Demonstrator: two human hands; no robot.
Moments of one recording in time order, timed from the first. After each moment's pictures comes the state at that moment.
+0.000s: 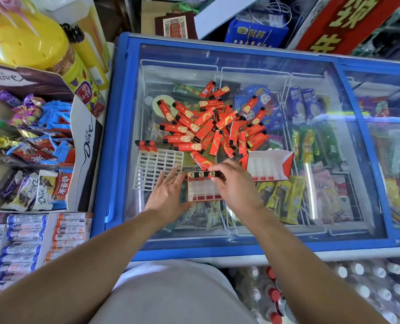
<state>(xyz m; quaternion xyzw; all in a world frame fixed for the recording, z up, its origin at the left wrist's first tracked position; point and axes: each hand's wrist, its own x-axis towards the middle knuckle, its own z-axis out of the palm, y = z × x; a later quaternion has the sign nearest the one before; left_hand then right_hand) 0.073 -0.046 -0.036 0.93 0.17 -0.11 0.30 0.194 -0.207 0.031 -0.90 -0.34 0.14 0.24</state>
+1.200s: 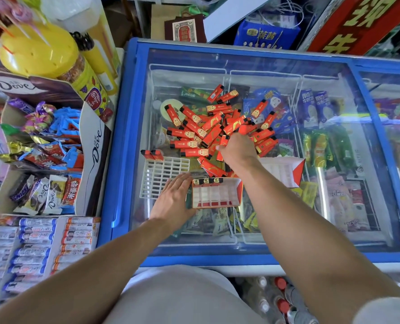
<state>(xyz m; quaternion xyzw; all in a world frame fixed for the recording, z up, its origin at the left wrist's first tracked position) 0.070 -0.047 -0.031 0.93 0.19 -0.06 0.31 0.287 -0.130 0.008 -0.96 -0.17 0.19 0.12</state>
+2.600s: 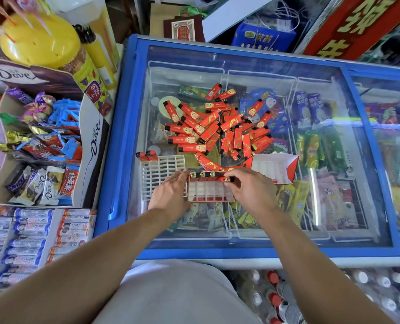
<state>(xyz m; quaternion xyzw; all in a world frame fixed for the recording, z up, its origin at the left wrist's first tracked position) 0.074 -0.050 -0.016 0.93 0.22 -0.13 0.26 0.210 -0.231 0.029 -0.93 -0.33 0.11 0.12</state>
